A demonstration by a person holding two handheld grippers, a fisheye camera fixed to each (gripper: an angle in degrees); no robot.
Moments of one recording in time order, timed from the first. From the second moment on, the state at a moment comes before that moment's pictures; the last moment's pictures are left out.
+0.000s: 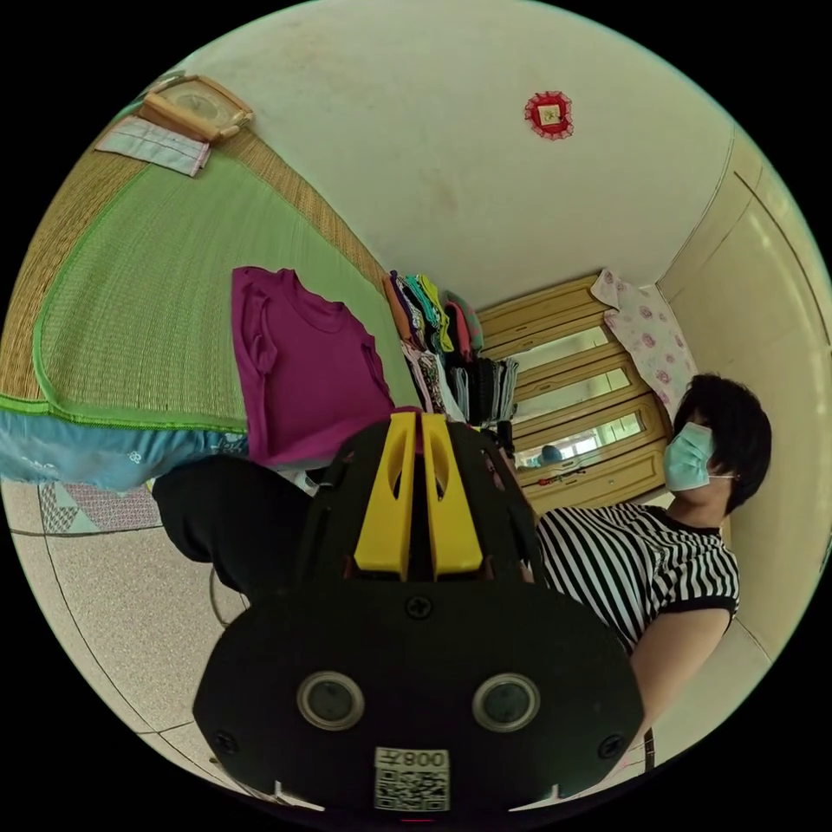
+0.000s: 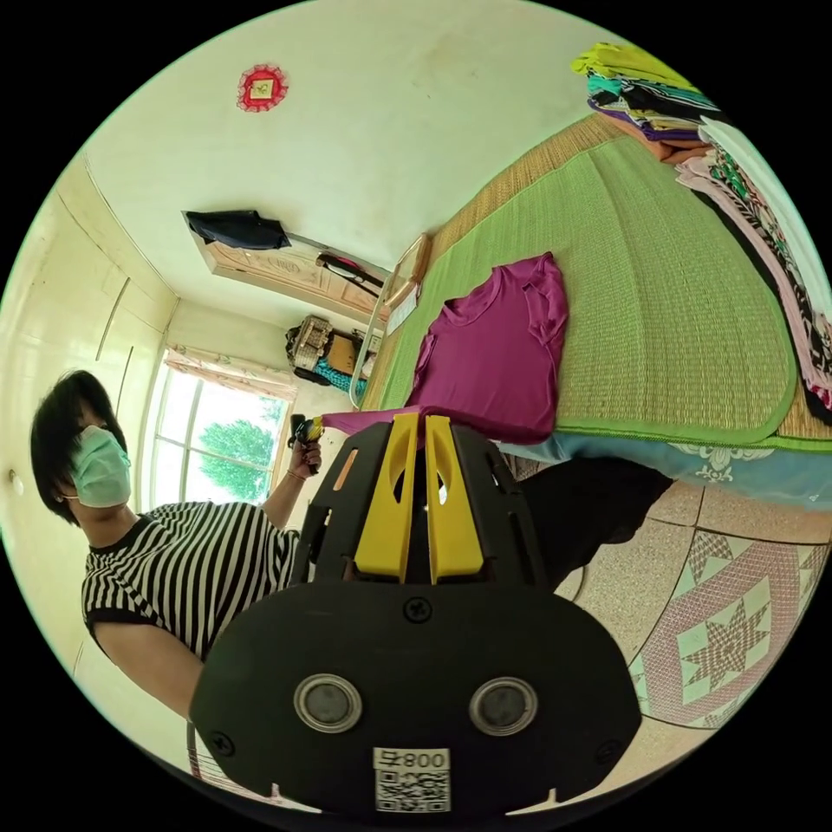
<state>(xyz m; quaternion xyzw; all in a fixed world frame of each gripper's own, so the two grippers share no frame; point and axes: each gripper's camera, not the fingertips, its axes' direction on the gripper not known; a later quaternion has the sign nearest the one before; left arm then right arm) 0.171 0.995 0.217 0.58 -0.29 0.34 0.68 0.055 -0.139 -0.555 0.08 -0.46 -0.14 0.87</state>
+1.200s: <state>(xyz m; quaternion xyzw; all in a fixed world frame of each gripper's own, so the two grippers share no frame) 0.382 0.776 -0.167 0.65 -0.24 0.23 0.68 -0.068 -0.543 -0.319 -0.03 -0.44 -0.09 0.89</state>
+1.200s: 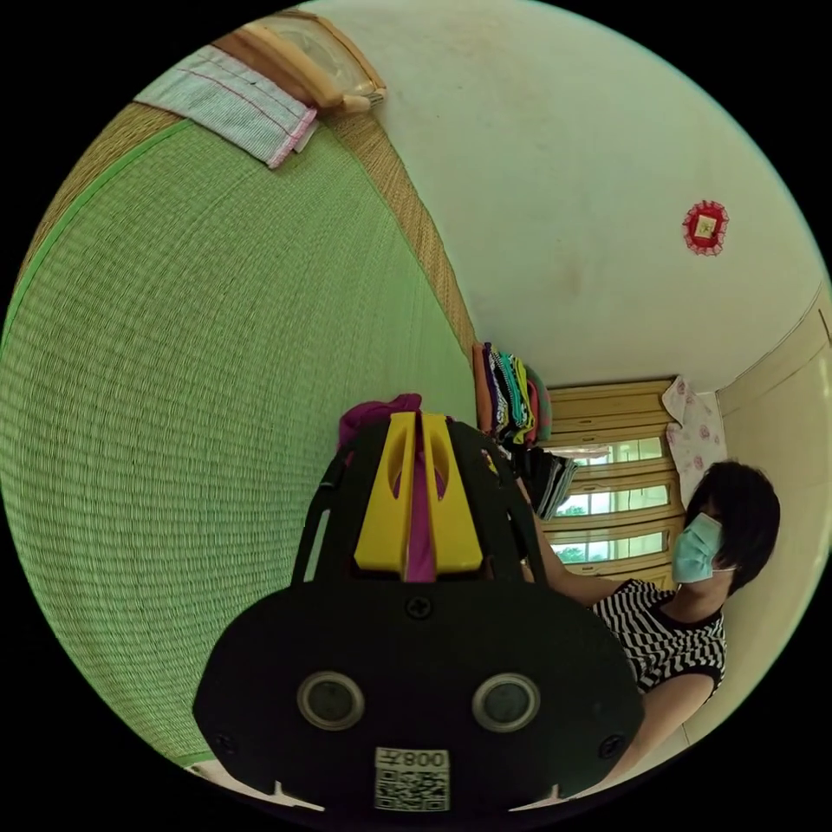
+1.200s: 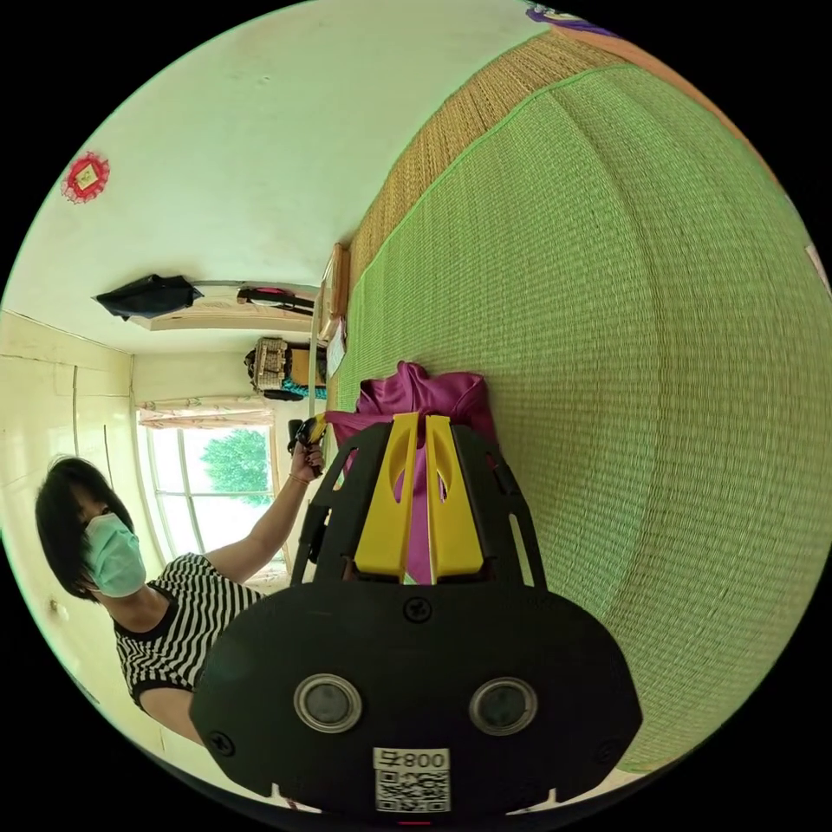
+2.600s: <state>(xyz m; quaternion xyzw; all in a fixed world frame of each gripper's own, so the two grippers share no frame) 0.686 0.477 -0.170 0.53 -0.49 0.15 0.68 -0.408 -0.539 -0.302 0.01 -0.17 -0.23 0.96</state>
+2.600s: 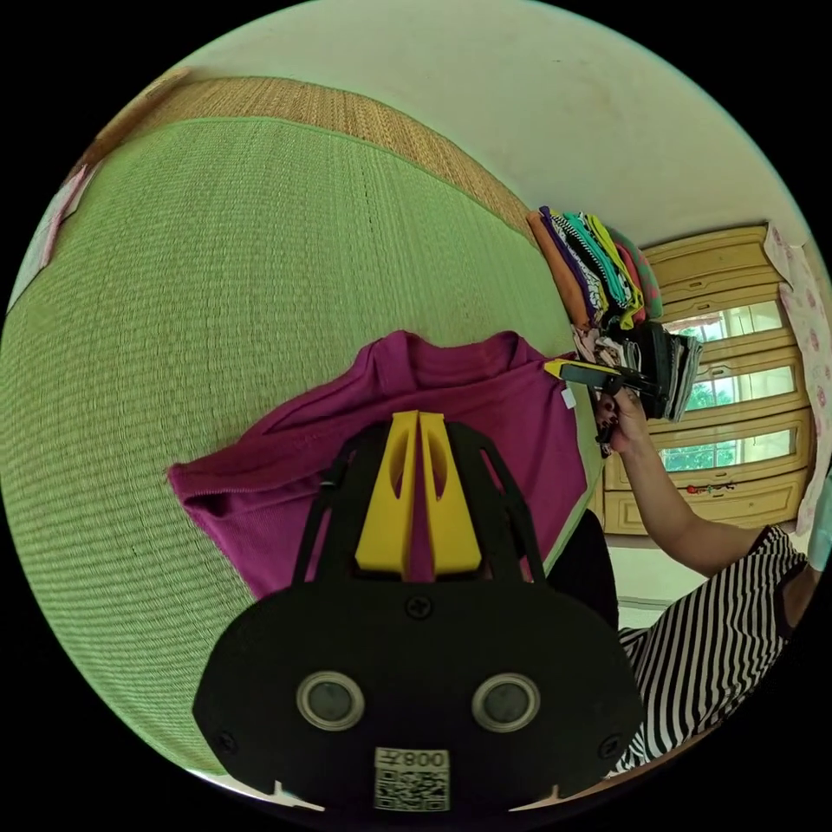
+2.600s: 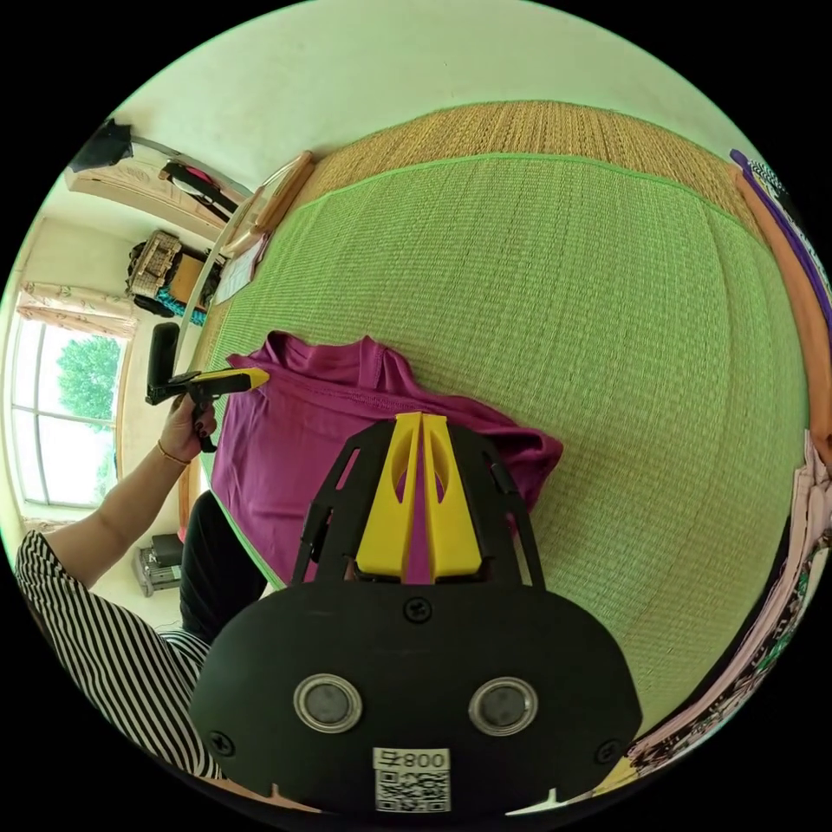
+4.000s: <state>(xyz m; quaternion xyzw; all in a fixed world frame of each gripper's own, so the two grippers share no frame) 0.809 0.442 -0.147 0.56 -0.56 0.15 0.59 -0.471 -0.478 -0.340 0.02 -0.17 -0.28 0.95</state>
